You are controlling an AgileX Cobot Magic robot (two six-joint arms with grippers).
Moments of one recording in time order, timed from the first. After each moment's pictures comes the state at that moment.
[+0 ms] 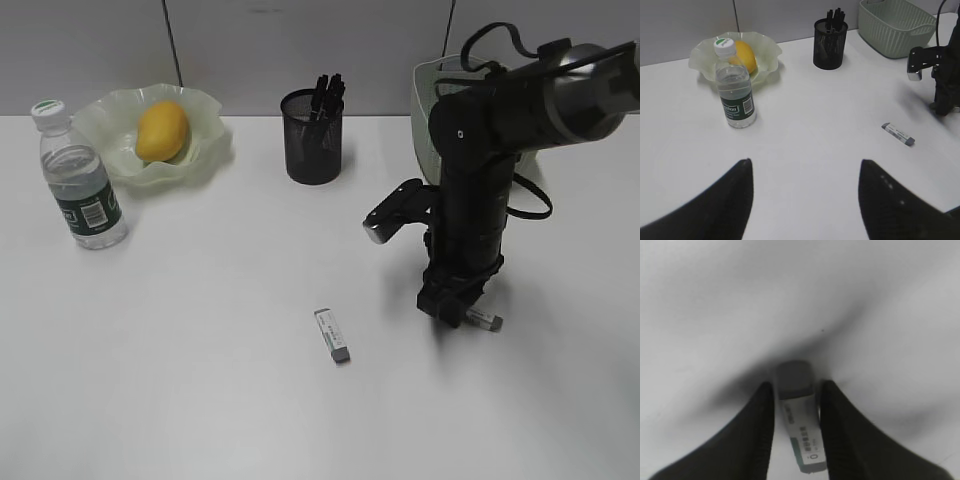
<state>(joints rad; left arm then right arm) -0.28 0.10 -0.54 -0.13 0.91 0.08 0.48 2.13 -1.31 -0.08 0.87 -0.35</state>
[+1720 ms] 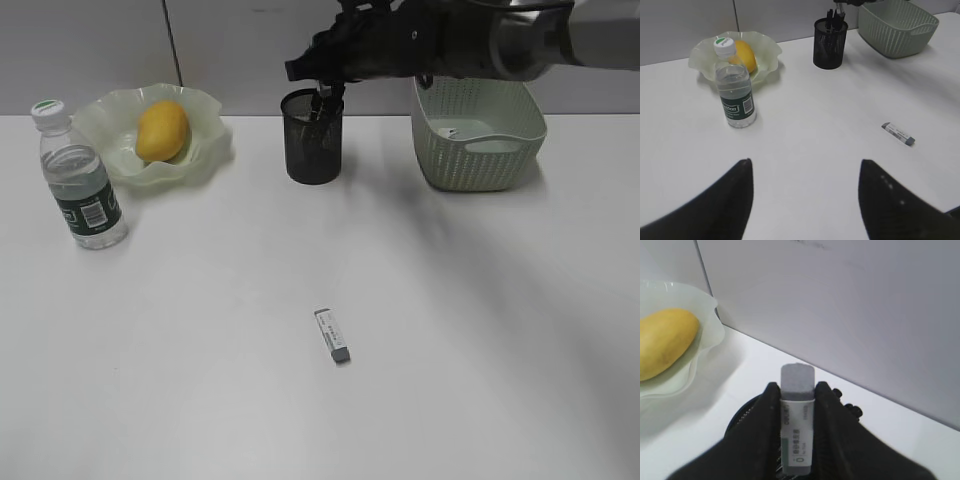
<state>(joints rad) -0.28 0.10 -0.54 -0.13 0.91 0.08 0.48 2.30 -1.79 0.26 -0.01 -0.30</state>
